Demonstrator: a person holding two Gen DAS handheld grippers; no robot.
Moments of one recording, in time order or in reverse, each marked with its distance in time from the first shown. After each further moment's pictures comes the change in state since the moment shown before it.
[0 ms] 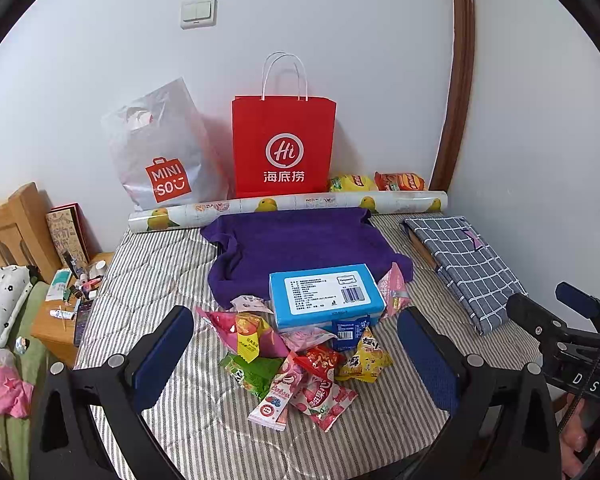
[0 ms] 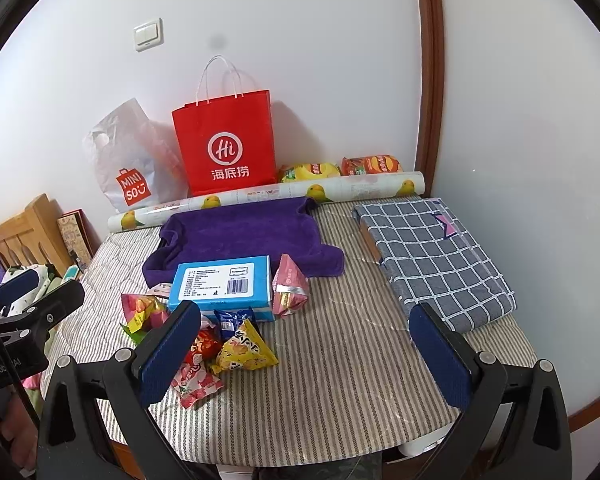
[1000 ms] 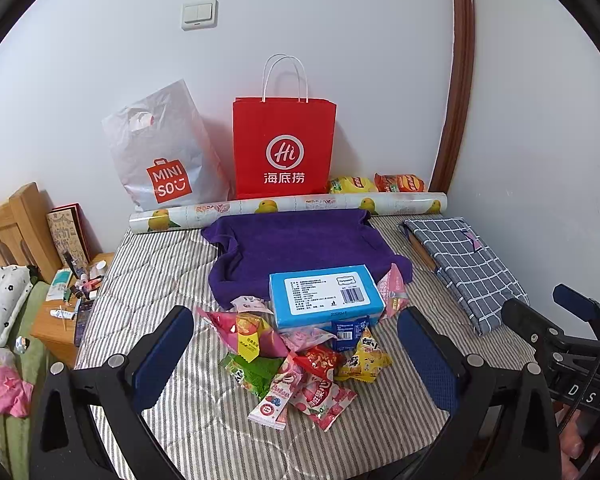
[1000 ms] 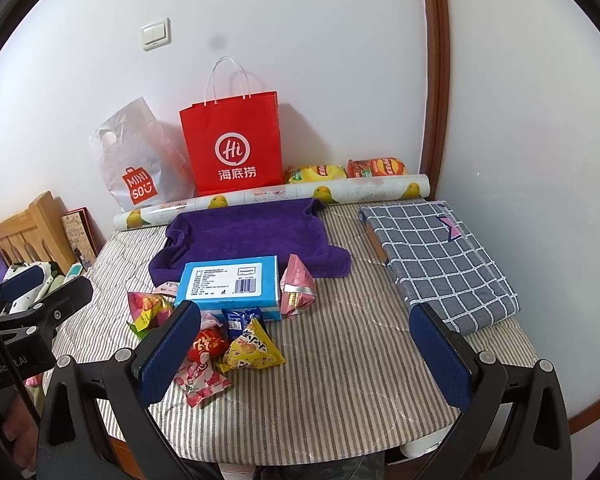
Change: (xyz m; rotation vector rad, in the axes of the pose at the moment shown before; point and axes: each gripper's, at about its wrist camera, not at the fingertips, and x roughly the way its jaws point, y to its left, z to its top) left arm -0.001 0.001 0.000 -0.001 -0.004 -0.002; right arm -0.003 0.007 0.000 -0.012 -0.006 0.012
